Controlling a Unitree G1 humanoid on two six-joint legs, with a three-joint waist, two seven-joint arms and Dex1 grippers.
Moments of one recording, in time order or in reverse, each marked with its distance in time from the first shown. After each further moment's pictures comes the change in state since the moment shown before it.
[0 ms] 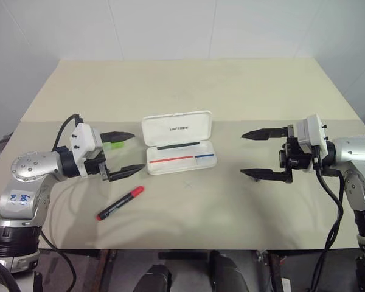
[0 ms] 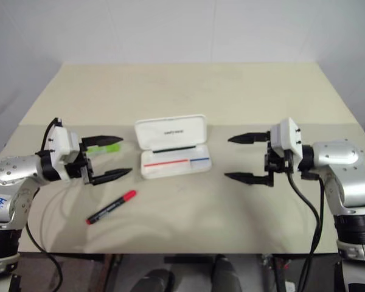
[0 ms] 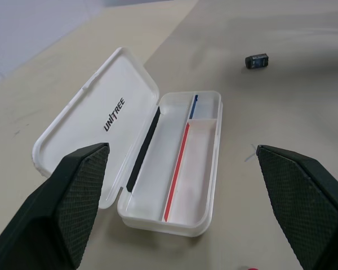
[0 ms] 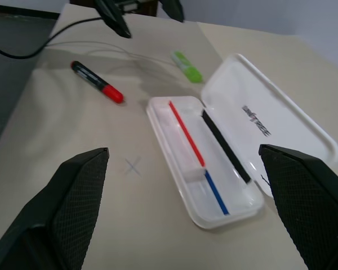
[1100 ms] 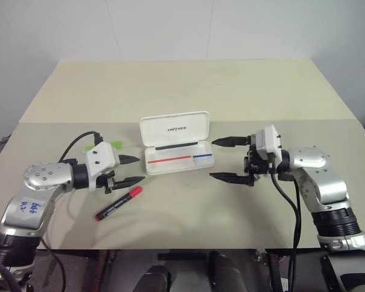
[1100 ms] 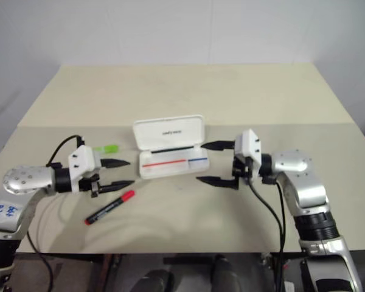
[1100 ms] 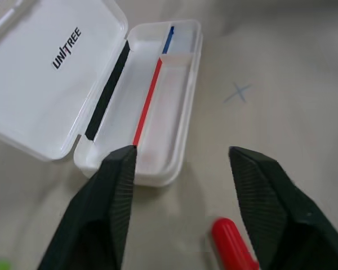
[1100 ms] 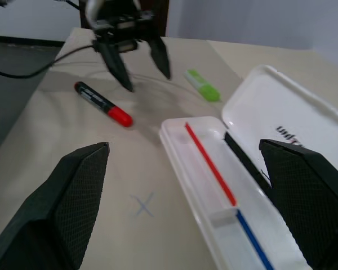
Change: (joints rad) left arm 0.045 0.029 -0.145 -0.066 0.164 0.070 0.087; right arm -0.003 0.246 0.159 0.023 -0.080 -0.062 -0.088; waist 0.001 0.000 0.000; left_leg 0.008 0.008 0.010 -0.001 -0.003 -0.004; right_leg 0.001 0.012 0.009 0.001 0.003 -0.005
